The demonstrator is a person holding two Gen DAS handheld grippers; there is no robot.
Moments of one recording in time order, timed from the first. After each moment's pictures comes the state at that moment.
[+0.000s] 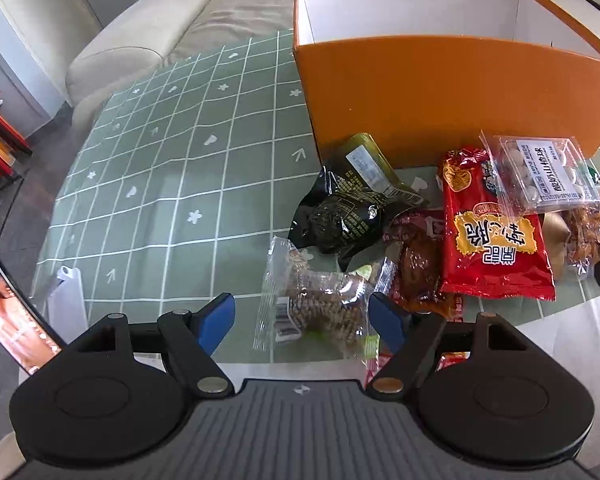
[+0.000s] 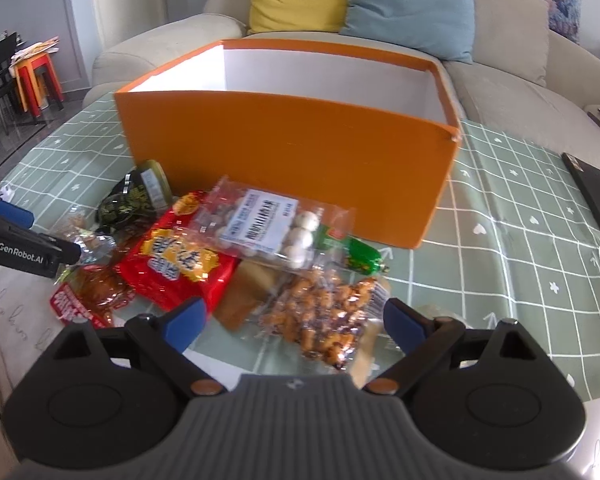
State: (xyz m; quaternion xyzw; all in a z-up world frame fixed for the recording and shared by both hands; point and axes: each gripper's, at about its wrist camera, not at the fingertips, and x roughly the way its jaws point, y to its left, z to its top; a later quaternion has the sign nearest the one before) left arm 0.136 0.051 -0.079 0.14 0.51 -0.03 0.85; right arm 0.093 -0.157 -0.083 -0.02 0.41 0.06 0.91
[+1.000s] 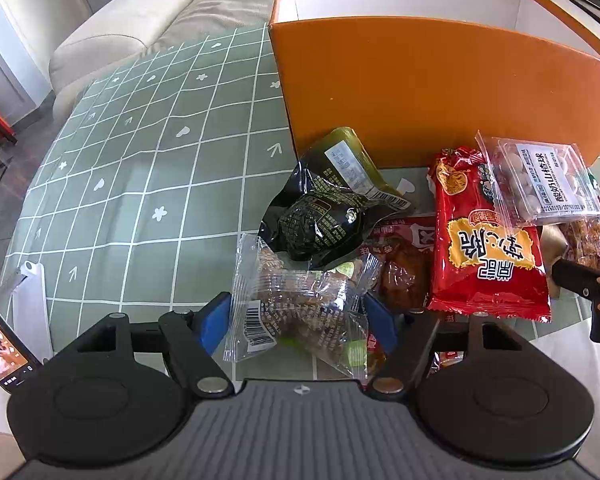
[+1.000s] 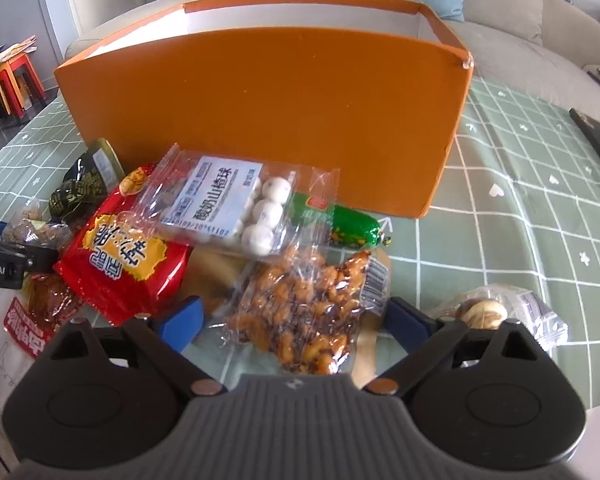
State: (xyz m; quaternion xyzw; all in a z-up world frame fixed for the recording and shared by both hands) left arm 0.148 0.044 -0.096 0.12 0.51 -0.05 0.85; right arm 0.130 -0.168 -0.125 0.01 0.44 0.04 0.89
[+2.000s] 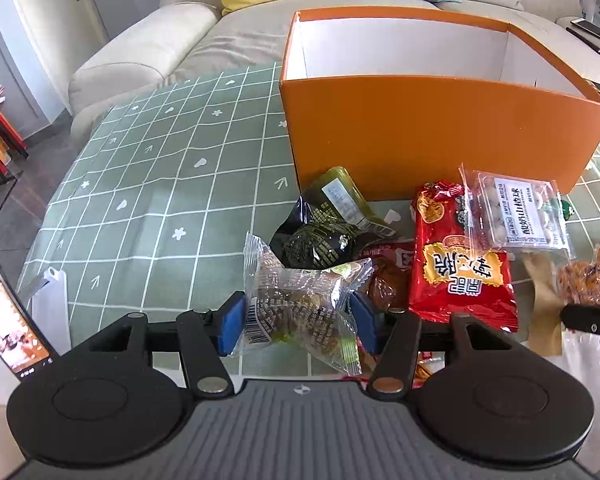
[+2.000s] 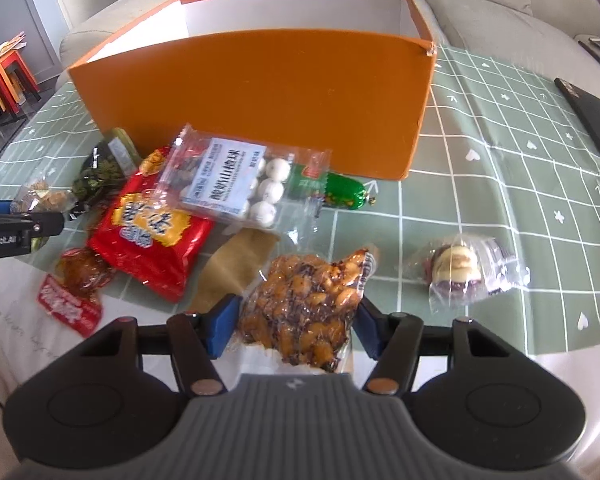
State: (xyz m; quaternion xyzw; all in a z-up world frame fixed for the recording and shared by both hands) left arm 0.122 0.044 -0.065 0.10 0.47 -0.04 0.88; right arm 0.099 -0.172 -0.095 0.03 0.49 0.04 0.87
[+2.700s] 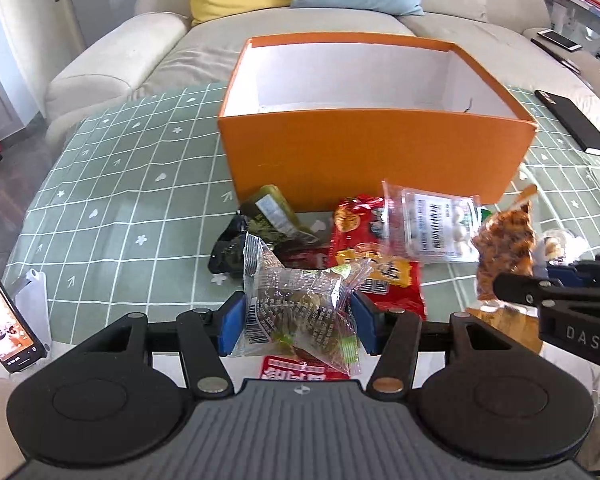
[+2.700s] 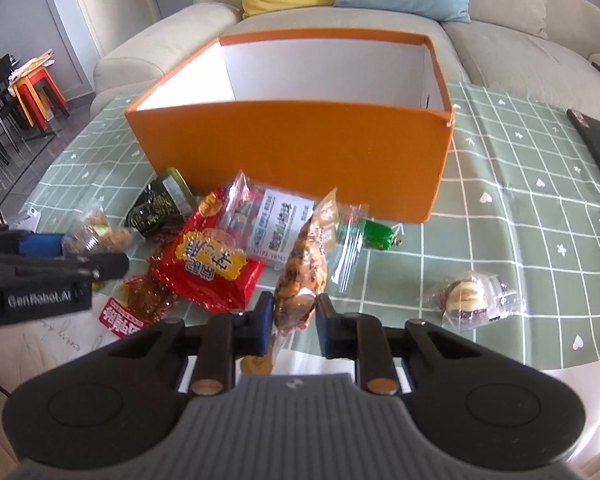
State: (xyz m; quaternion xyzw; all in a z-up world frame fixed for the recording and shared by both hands) left arm 0.096 0.014 -0.032 0.08 0.46 -0.09 0.88; right arm 0.089 -0.162 -0.051 0.05 0.45 0.07 0.89
